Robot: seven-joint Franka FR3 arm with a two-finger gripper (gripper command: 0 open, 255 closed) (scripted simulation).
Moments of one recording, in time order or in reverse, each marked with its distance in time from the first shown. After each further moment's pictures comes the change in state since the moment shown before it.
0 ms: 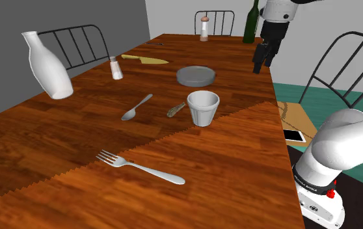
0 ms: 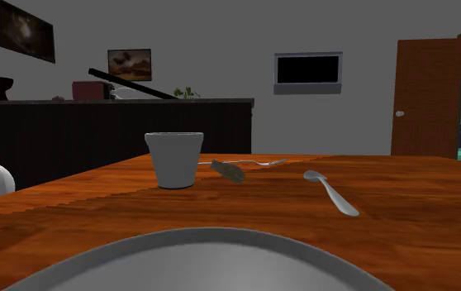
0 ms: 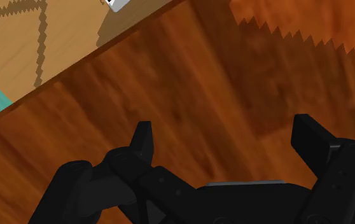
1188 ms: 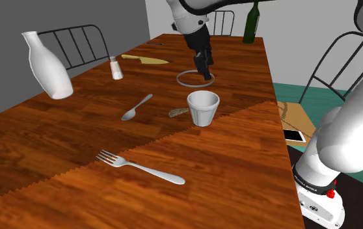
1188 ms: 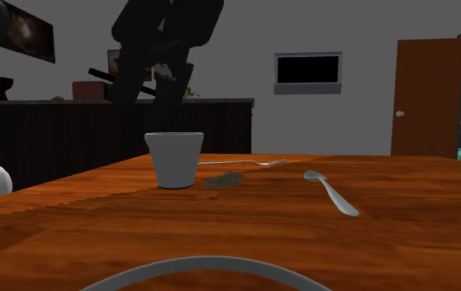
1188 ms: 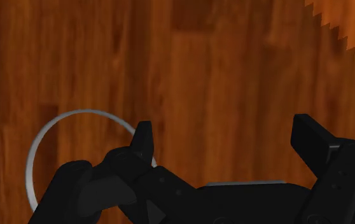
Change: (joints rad) arm 0.189 0.701 0.348 0.625 -0.210 -0.268 -0.064
